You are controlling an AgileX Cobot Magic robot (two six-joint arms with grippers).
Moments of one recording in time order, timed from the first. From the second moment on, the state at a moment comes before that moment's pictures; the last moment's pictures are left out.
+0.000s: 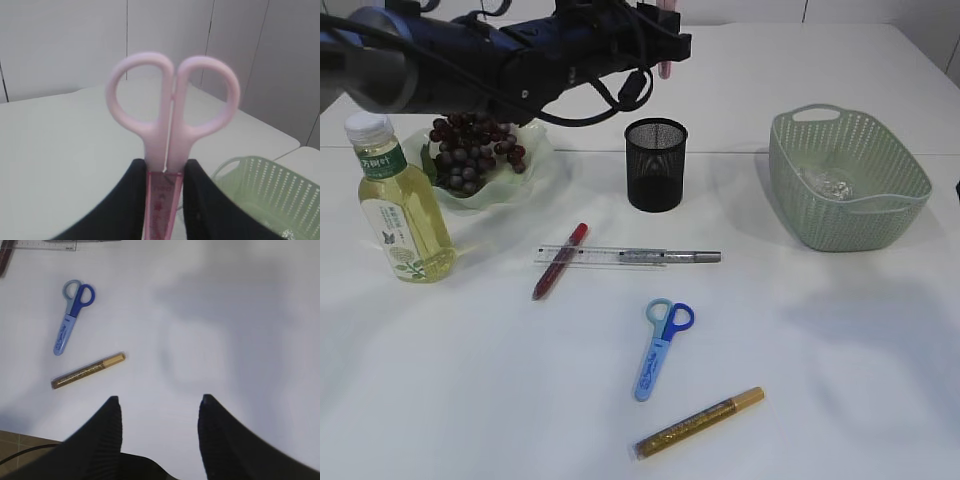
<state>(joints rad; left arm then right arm) -0.54 2.13 -1.62 0.23 -0.36 -0.31 0.10 1.20 -1.18 0.18 1.25 0.04</state>
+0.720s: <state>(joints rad) -0.50 2.28 -1.65 0.13 -0.52 -0.31 0.10 1.20 -1.18 0.15 1.25 0.04</state>
